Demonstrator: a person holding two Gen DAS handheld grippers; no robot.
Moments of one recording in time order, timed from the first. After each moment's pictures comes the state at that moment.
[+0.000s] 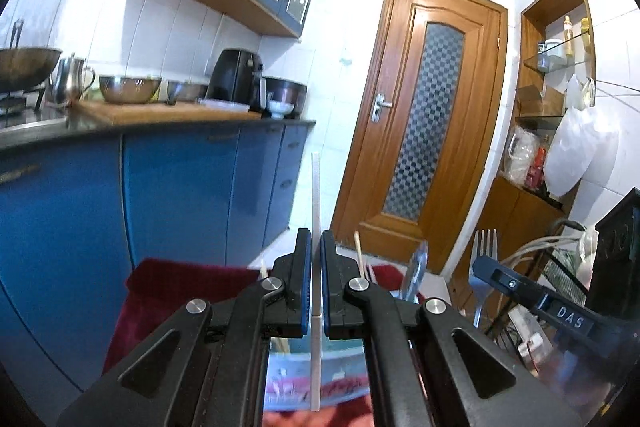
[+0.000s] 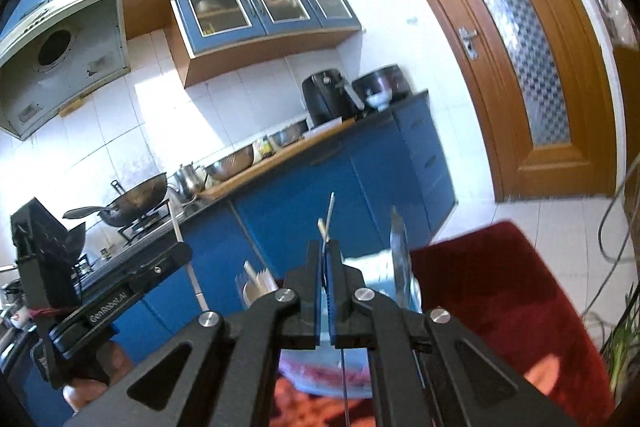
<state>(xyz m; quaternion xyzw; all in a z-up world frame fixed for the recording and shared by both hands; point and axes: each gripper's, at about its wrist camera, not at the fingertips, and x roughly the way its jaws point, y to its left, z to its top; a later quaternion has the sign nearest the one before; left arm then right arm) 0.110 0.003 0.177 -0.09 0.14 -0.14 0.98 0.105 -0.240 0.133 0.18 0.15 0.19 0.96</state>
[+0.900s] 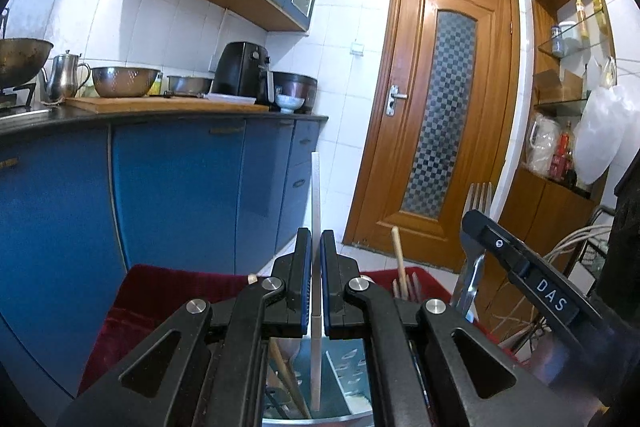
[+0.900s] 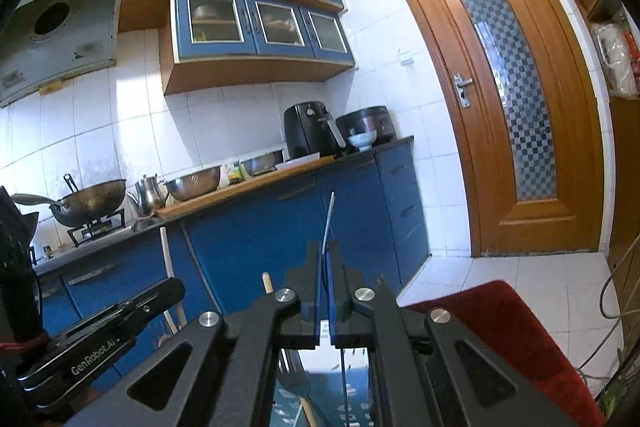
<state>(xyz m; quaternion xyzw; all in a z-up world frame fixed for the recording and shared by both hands) 0.182 -0.022 0.128 -0.07 0.14 -0.11 0.98 0.174 -0.218 0.098 0.13 0.09 0.14 0.98</state>
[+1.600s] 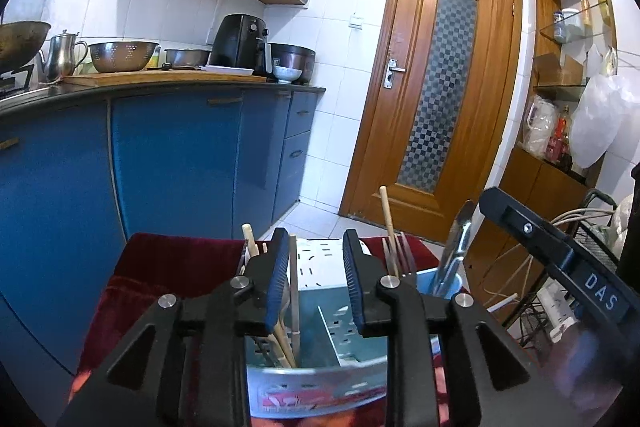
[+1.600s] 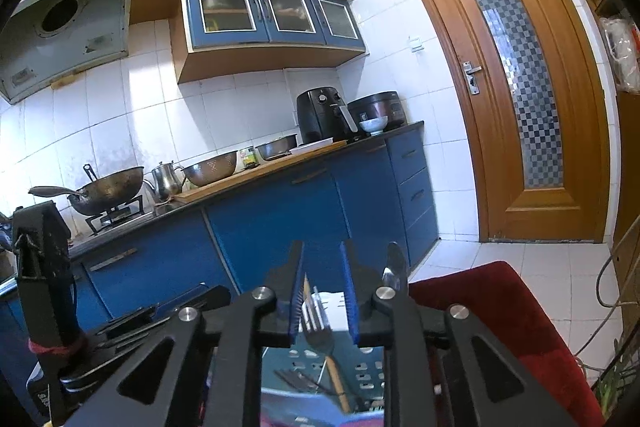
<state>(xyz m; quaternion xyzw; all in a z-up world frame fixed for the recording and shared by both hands) 0.158 -0.025 0.121 -0.08 0.19 -0.12 0.97 0.132 -0.220 0.112 0.13 0.11 0.16 0.97</state>
